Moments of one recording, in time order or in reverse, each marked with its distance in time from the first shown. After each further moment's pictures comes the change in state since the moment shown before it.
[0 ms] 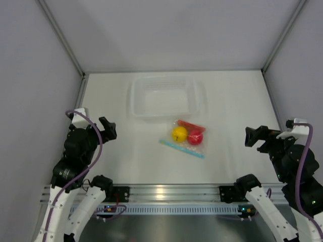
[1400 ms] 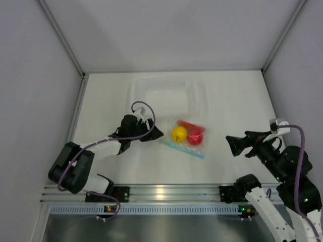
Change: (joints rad) left arm -0.179 0.901 -0.360 1.003 0.603 -0.304; right arm 0.000 -0.051 -0.108 0.092 -0.414 0.048
